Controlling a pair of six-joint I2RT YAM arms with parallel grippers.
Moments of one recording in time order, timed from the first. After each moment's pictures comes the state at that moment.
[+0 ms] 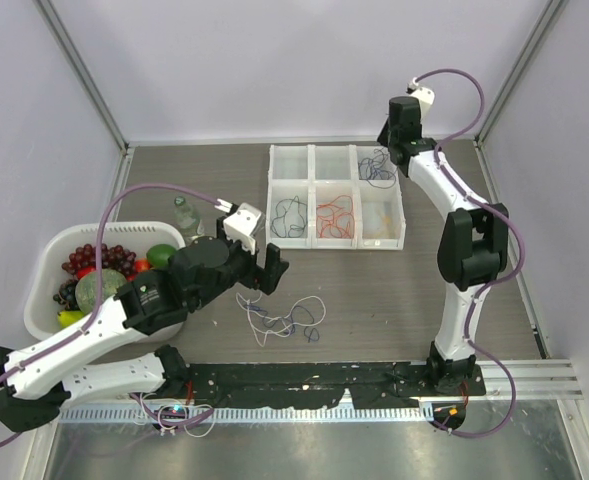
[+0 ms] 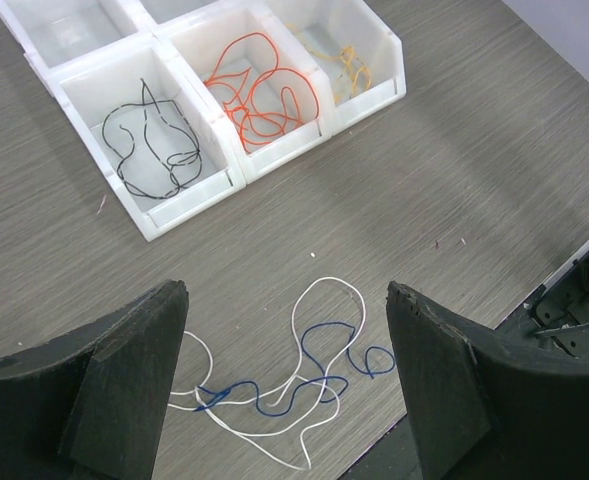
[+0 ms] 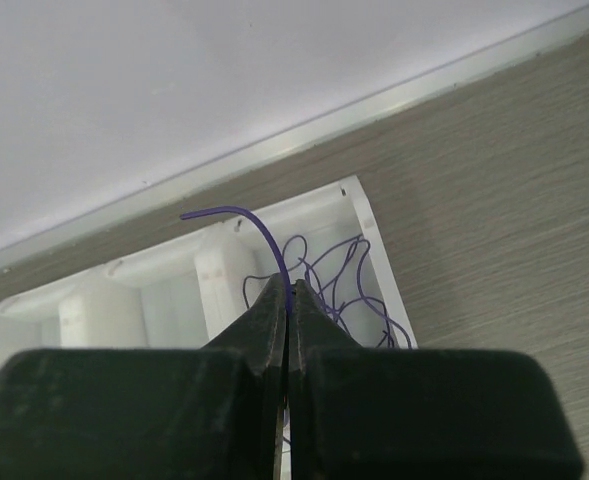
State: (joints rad) left arm -1.06 0.88 1.03 -0.50 -0.34 -0.26; right arm 0.20 1.99 1.76 -0.17 0.35 0.43
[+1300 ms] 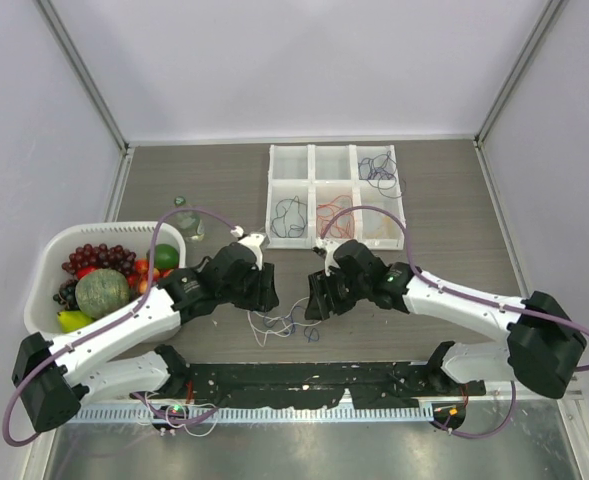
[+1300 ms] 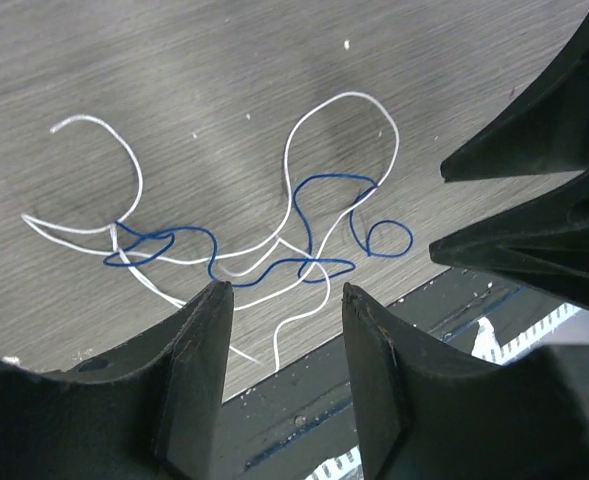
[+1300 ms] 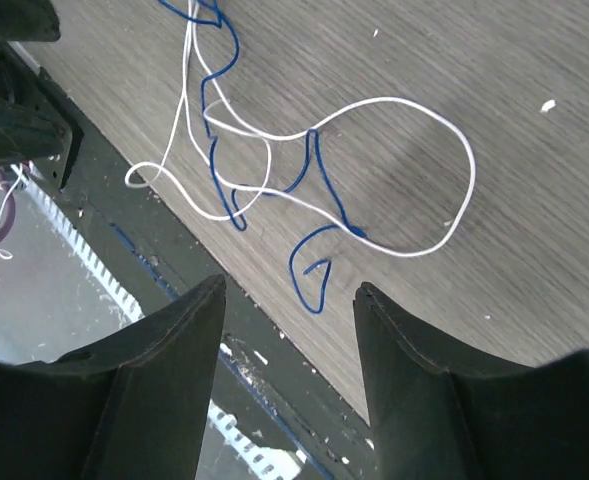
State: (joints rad) left arm -0.88 1.02 0.79 -0.58 -0.04 -0.60; right arm 0.85 1.24 0.73 -0.32 -0.31 0.50
